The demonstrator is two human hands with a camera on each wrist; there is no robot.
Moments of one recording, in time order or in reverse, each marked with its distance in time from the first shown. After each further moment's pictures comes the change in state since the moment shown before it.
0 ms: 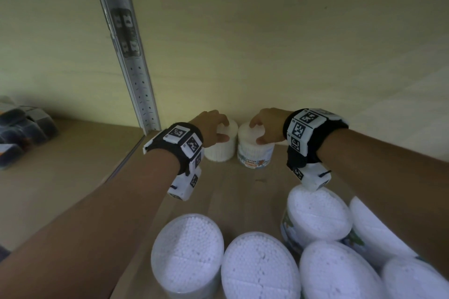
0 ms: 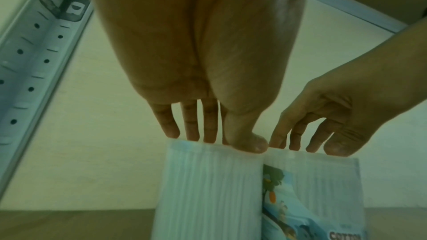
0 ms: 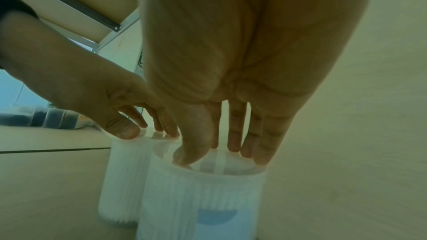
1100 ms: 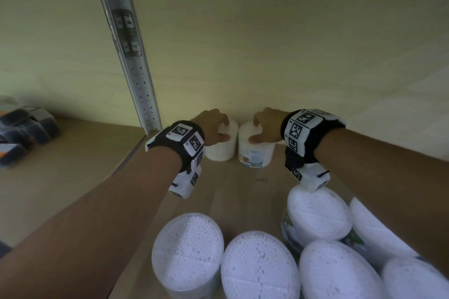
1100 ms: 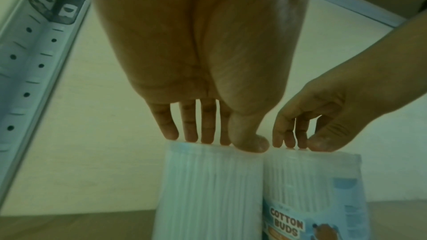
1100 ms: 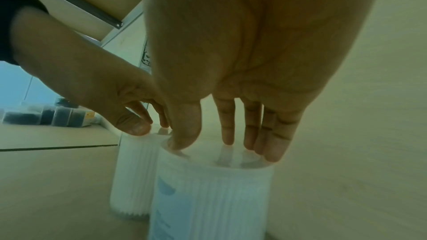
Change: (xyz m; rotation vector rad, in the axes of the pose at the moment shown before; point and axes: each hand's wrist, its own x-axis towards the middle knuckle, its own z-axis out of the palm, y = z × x) left_hand -0.002 0.005 -0.004 0.058 -0.017 -0.021; right_hand -0.003 -0.008 0.004 -0.035 0.044 0.072
